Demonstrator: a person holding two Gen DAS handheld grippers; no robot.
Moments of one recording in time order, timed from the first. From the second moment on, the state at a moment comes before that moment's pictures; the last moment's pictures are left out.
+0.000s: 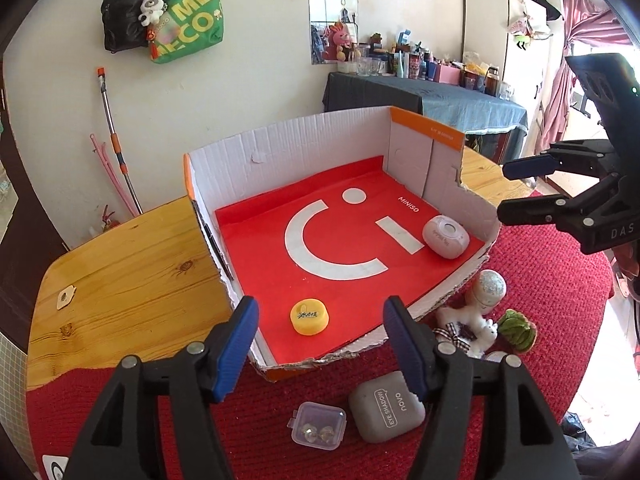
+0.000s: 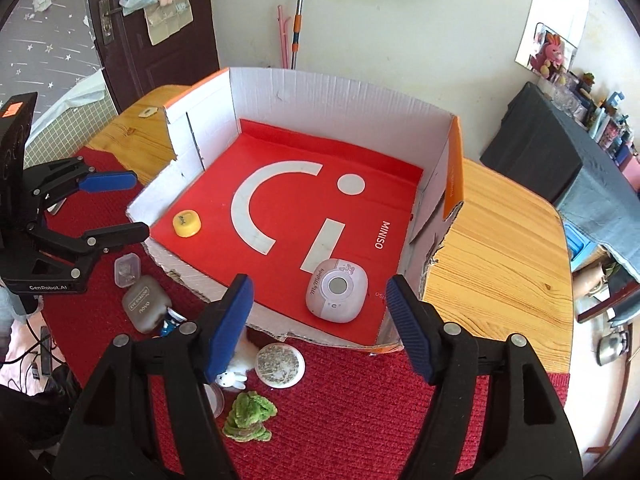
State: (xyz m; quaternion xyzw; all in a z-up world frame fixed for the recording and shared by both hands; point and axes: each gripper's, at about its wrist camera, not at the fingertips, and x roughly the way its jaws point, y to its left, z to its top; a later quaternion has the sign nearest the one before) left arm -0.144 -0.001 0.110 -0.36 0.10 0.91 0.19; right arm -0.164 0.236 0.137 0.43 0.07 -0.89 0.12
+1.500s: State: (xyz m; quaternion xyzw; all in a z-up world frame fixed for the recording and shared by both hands) left arm -0.055 -0.023 0.047 -0.34 -0.01 0.93 0.10; right arm -0.057 0.216 0.049 0.34 -0.03 -0.94 0.02
